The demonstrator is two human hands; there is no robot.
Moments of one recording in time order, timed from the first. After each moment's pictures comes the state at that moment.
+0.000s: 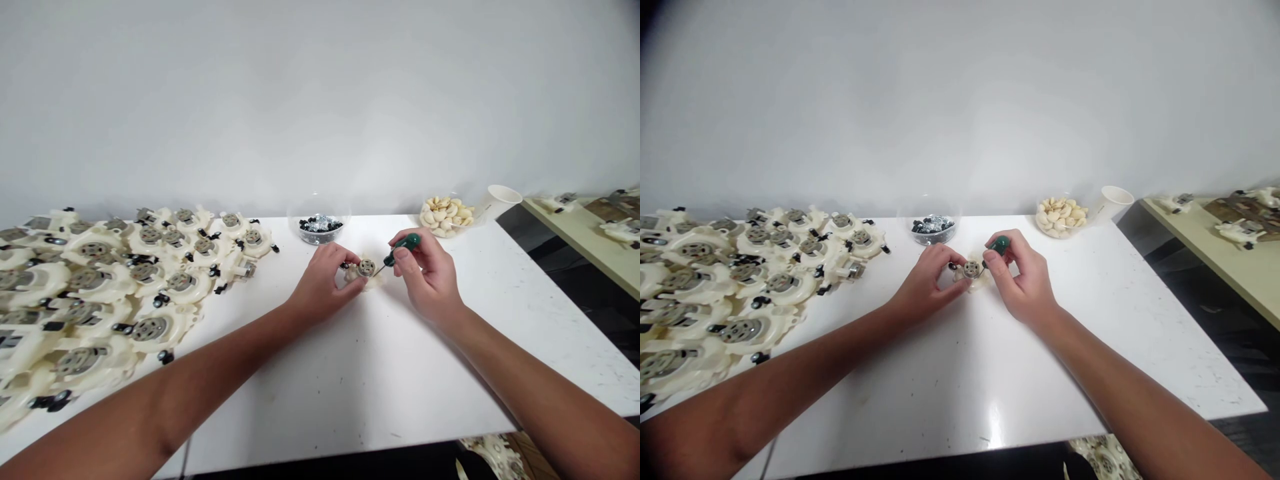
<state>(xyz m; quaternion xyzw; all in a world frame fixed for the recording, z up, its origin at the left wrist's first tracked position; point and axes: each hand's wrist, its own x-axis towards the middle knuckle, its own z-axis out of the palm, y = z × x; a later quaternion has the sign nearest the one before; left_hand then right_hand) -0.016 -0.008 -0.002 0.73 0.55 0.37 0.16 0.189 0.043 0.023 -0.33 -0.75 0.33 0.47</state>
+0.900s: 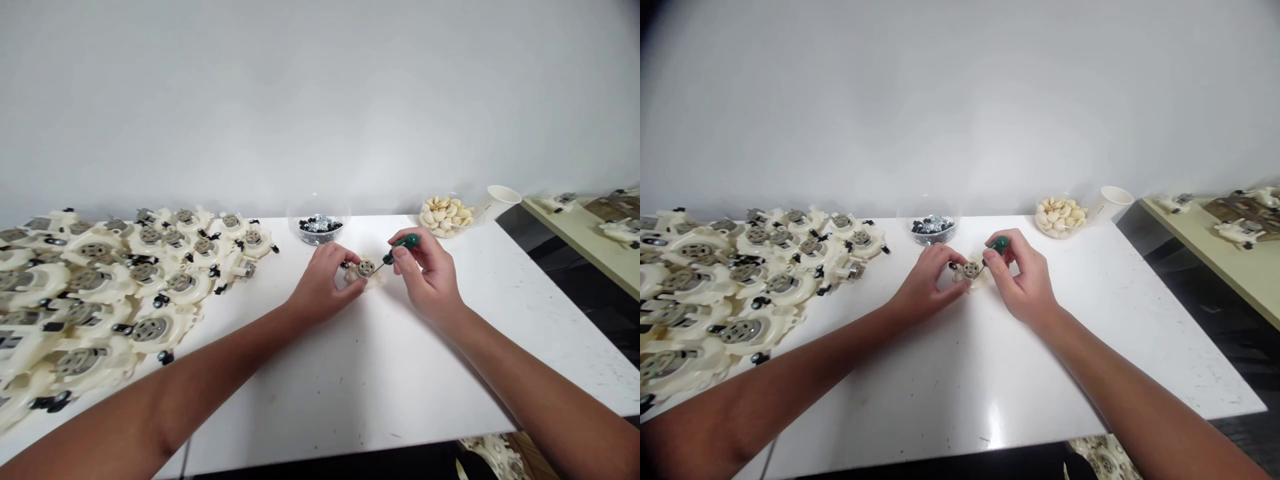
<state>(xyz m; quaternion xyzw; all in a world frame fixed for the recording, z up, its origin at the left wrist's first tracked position) -0.016 -0.007 -0.001 0.73 0.55 0.37 0.16 0.188 0.044 0.023 -0.32 -0.76 0.32 0.47</state>
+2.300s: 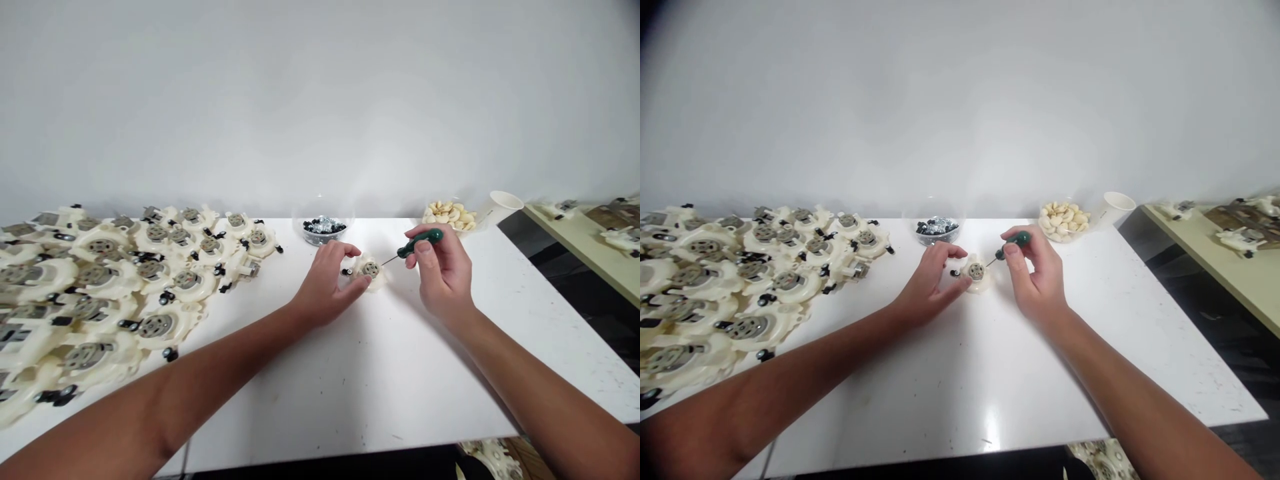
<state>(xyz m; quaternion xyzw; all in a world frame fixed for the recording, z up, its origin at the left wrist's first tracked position) -0.018 -0.015 0.002 0.70 0.55 0.40 0.20 0.188 0.048 0.026 -0.32 -0.73 0.28 0.53</state>
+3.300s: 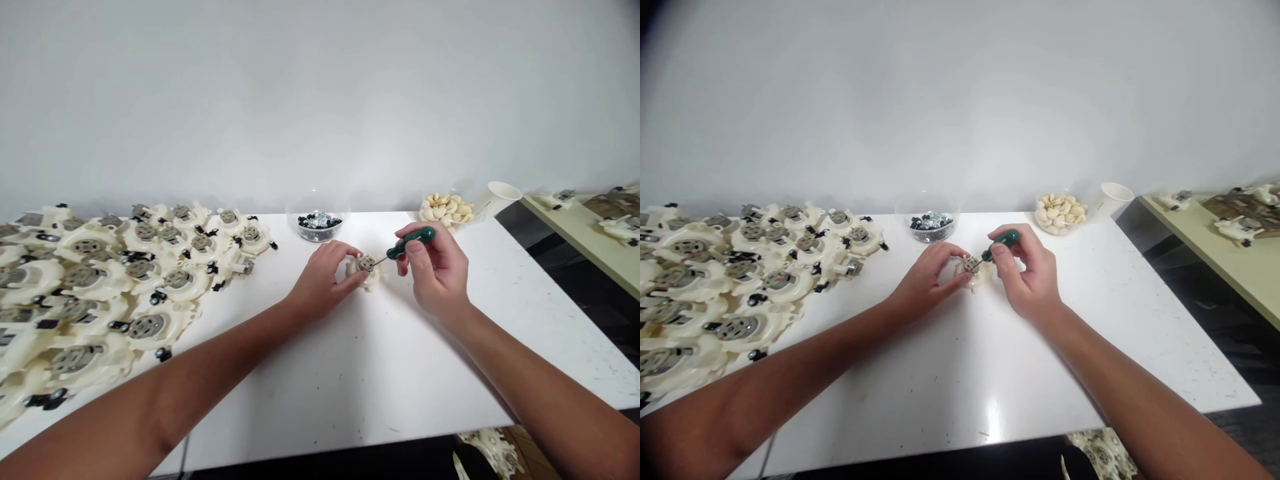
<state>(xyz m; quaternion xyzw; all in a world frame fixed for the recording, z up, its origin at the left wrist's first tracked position) -0.017 -0.004 -0.004 0.73 0.53 0.38 0.19 0.187 0.042 0.025 -0.31 -0.72 0.32 0.53</state>
